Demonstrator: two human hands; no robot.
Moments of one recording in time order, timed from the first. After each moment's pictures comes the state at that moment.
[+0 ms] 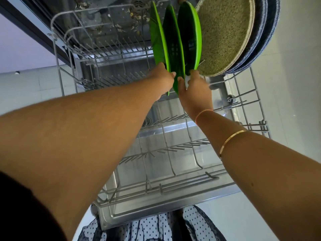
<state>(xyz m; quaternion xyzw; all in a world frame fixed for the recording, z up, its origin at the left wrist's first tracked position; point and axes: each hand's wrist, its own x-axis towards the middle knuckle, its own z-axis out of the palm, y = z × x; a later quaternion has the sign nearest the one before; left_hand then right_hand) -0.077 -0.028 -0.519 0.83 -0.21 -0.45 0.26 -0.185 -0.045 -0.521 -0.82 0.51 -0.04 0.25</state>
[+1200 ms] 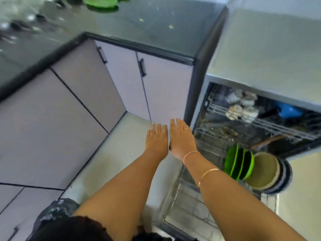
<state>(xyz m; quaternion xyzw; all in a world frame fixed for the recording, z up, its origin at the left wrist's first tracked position) 0.011 0.312 -0.109 0.97 -0.20 -0.13 0.02 -0.014 0.216 -0.102 -0.99 0.04 0.07 0.09</state>
